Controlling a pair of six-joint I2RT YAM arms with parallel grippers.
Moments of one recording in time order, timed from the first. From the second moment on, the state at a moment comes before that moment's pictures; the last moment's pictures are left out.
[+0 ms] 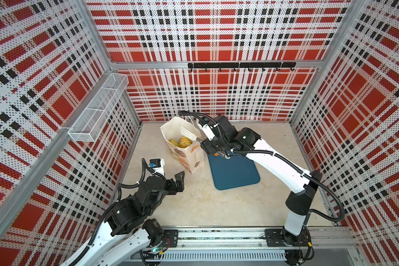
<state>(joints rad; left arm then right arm) -0.79 0.53 0.82 -0.80 -0.45 -0.60 0.89 1.80 2.00 -0.94 0.17 0.06</state>
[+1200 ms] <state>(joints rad) -0.84 0.61 0.73 -0.71 -0.40 -0.68 0.71 1.60 1.41 -0.85 0.27 0.17</state>
